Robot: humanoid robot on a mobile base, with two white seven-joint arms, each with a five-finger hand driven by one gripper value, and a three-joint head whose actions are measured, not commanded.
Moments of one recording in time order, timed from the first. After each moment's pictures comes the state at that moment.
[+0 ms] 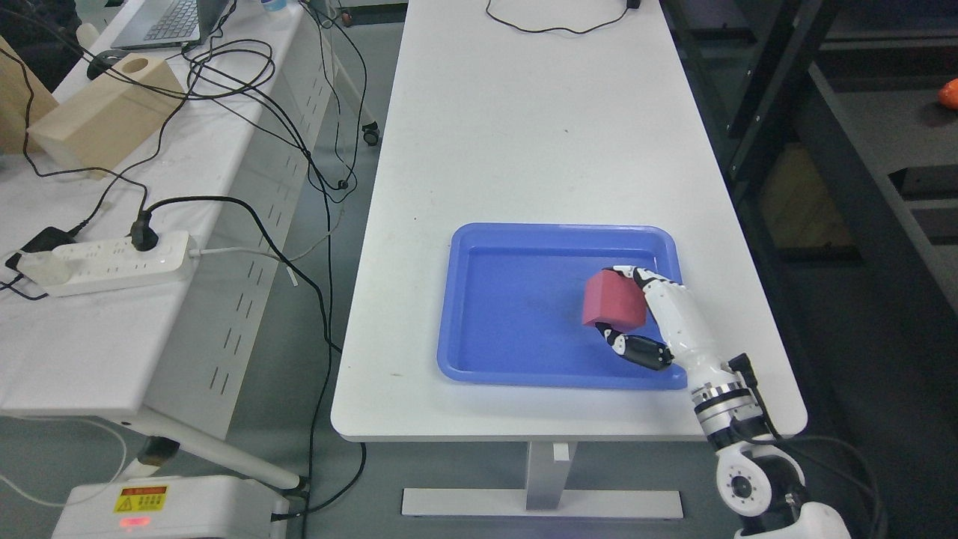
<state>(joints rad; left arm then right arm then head) 0.00 0.00 -0.13 0.00 0.13 -0.12 -0.17 0.09 0.00 0.08 -1.63 0.90 -0.28 0.07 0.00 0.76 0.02</state>
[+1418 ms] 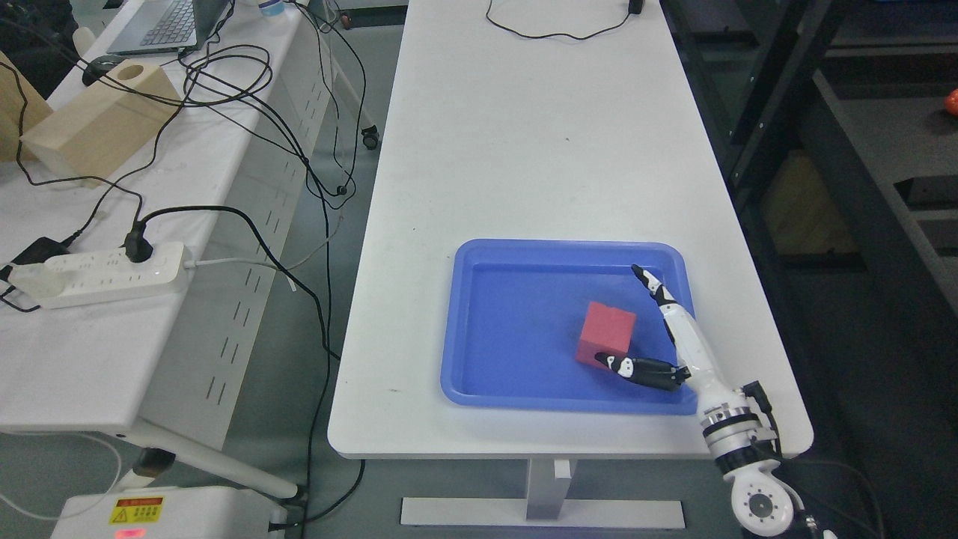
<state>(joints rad) 0.00 0.00 -0.13 0.00 0.13 -0.12 -0.17 0.14 0.00 0.04 -1.63 0.50 -0.23 0.13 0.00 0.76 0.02</state>
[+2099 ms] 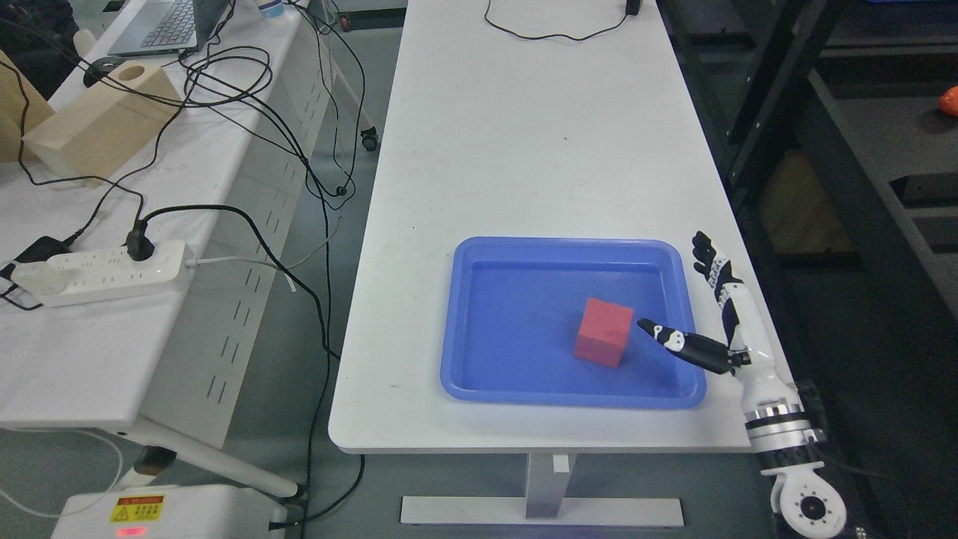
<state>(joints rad) 0.00 0.00 -0.13 0.00 0.13 -0.12 -0.17 0.14 0.00 -0.07 -1.63 0.17 -0.34 0.16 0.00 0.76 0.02</state>
